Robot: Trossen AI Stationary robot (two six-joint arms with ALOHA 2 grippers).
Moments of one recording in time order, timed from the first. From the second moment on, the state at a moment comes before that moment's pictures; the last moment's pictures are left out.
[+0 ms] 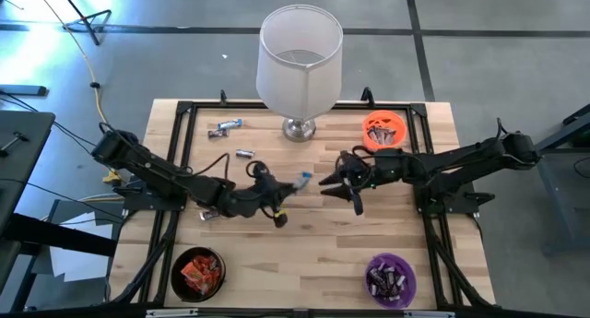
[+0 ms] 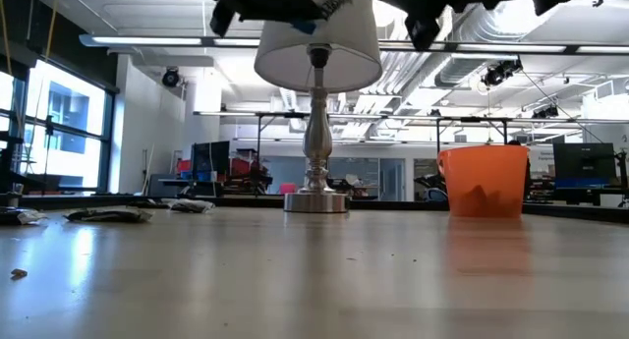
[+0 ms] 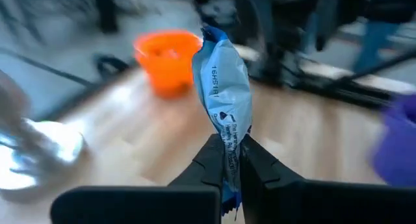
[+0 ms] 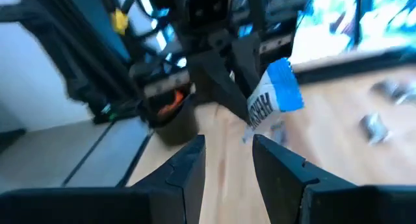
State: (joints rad) left arm -0.36 1.49 0.95 0.13 -0.74 -0.33; right arm 0.09 1.18 0.69 0.33 -0.11 0.27
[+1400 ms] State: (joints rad) left arm -0.38 1.56 0.96 0.47 -0.85 -0.13; right arm 0.08 1.31 0.69 0.63 -0.03 0.13
